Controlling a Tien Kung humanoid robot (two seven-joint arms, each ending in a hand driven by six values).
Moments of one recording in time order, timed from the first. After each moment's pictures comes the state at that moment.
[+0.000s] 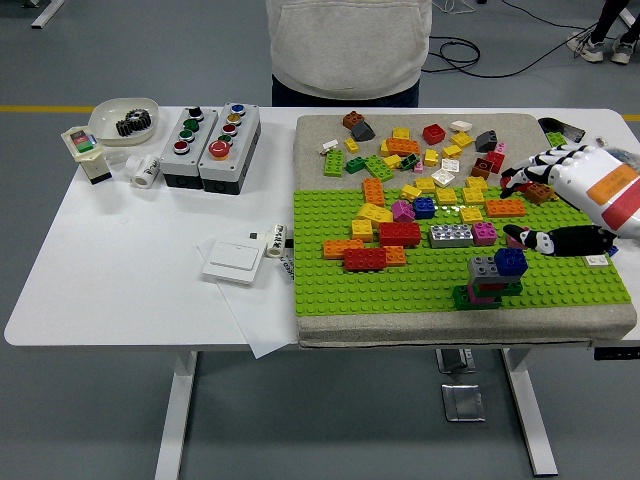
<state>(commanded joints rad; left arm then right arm) -0.05 0.08 -0.07 -0.32 -0.30 0.36 -0.05 0.43 -0.77 1.01 1.51 -1.95 -0.21 0.33</state>
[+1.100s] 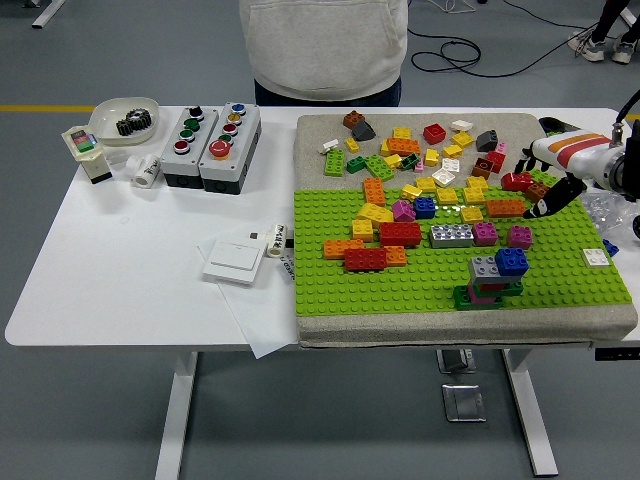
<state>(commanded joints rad) -0.04 0.09 -0.07 -0.32 -0.30 0.36 -0.05 1.01 -0.50 0.53 0.83 -1.93 0.22 0.02</state>
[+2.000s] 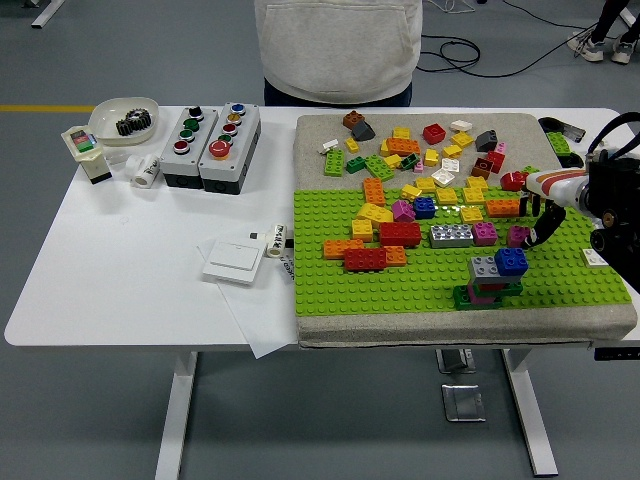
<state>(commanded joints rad) -0.05 0.09 -0.06 -0.32 -0.31 0.36 -0.06 1.01 -0.37 0.49 0.67 -1.89 0.26 -0.12</state>
